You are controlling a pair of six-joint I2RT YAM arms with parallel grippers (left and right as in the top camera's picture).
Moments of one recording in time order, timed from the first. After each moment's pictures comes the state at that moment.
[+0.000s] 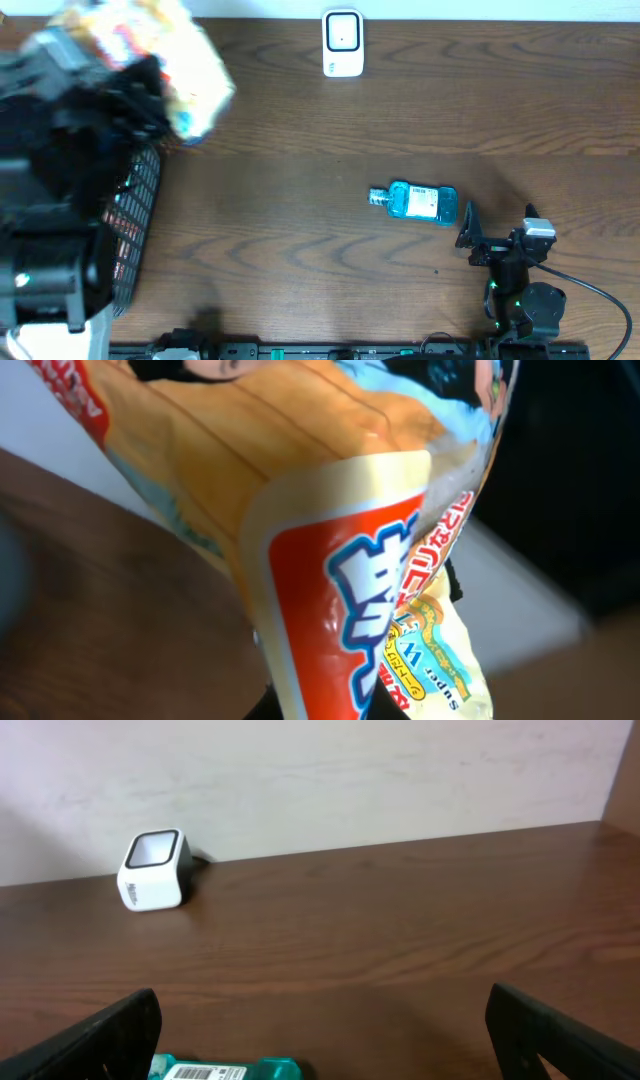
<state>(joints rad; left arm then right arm) 0.00 1.06 1.49 -0.67 0.26 -0.63 -0.04 0.01 0.01 -0.07 -0.02 0.12</state>
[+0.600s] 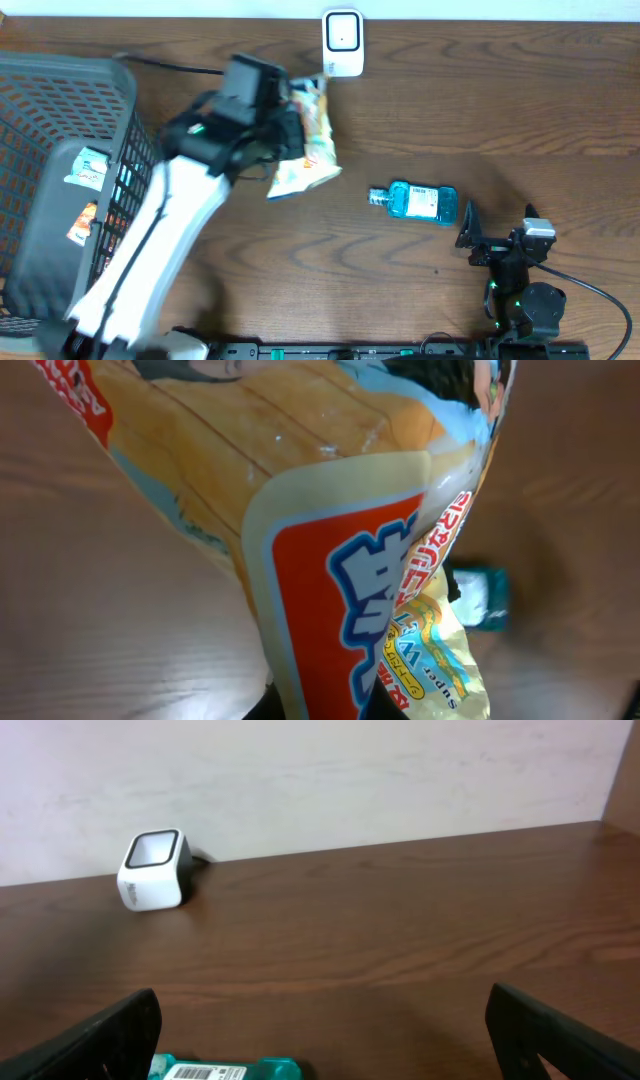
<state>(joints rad) -0.41 1.51 1.49 -0.98 0.17 -0.48 -0.04 0.01 0.01 -0.07 -0.02 0.12</state>
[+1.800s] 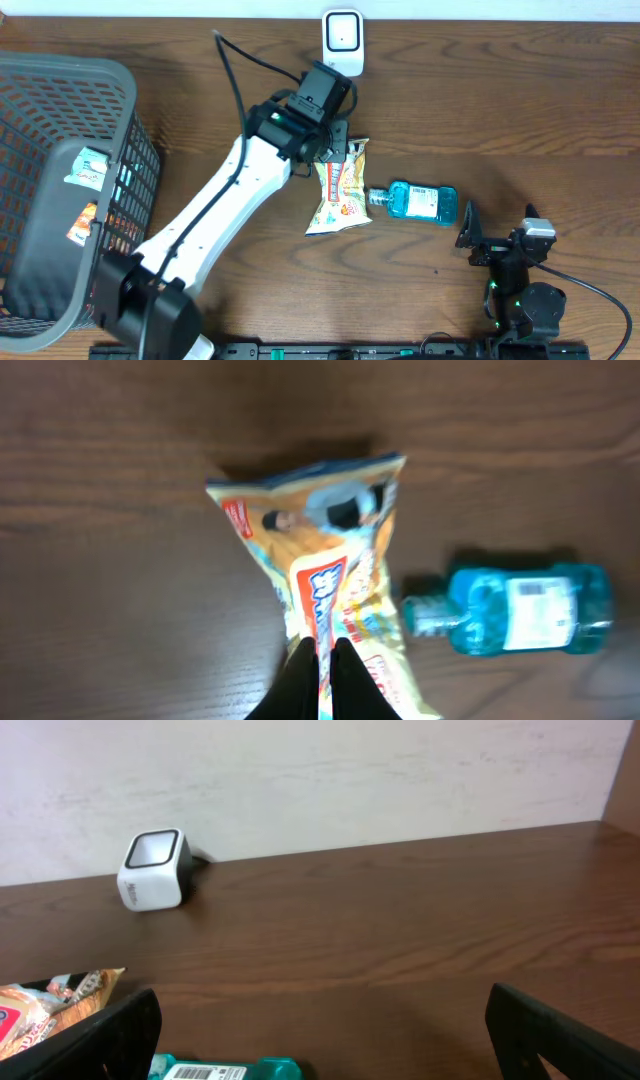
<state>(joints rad) -0.58 1.73 1.52 -0.90 0.00 -0.46 -0.04 0.01 0.01 -0.07 -0.02 0.12</state>
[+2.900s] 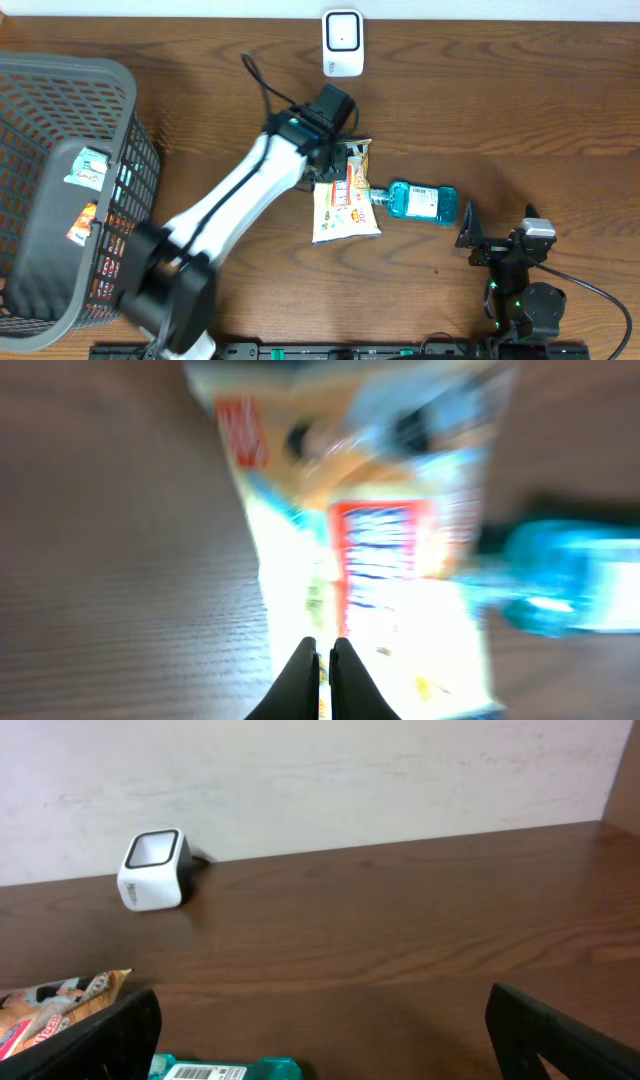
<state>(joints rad) -0.58 1.79 1.45 -0.91 0.05 -0.51 -0.04 0.01 0.01 -0.07 -0.02 0.12</state>
